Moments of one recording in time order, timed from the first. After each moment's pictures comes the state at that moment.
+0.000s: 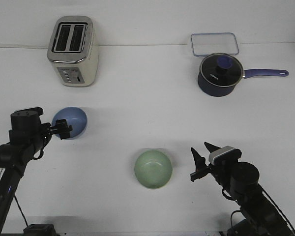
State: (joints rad) left arm -0.01 1.16 1.05 -0.55 -0.02 -0.18; right arm 0.45 0.58 0.52 -0.26 -0.05 0.16
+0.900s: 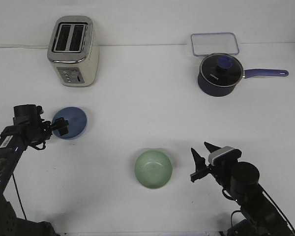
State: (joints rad) left arm 0.17 1.55 1.05 -0.42 0.20 -0.19; right arm 0.45 0.58 0.52 -0.26 -0.06 0.14
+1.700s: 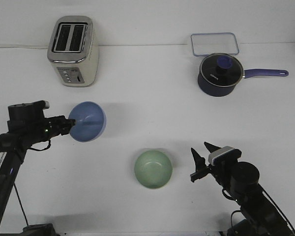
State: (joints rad) left arm 0.06 1.28 1.08 -0.46 0.50 -0.17; right arm 0.45 0.58 0.52 -0.26 -0.06 0.14
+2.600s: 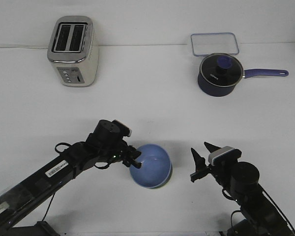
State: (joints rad) left arm -0.69 1.40 1.08 -0.38 0.33 -0.18; right arm 0.45 0.58 0.52 -0.26 -0.06 0.14
